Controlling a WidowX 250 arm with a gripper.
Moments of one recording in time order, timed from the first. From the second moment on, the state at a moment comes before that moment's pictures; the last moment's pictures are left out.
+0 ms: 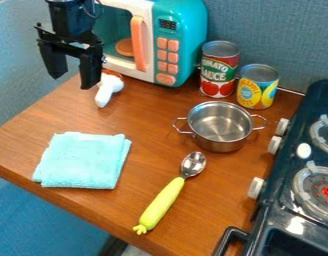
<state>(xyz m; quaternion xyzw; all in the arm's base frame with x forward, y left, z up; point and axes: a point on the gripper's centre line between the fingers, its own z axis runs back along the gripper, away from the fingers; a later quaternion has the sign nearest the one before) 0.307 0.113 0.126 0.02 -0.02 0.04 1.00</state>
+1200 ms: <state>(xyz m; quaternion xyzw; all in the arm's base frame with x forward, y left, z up) 0.382 0.137 0.055 0.02 -0.03 0.15 0.99</state>
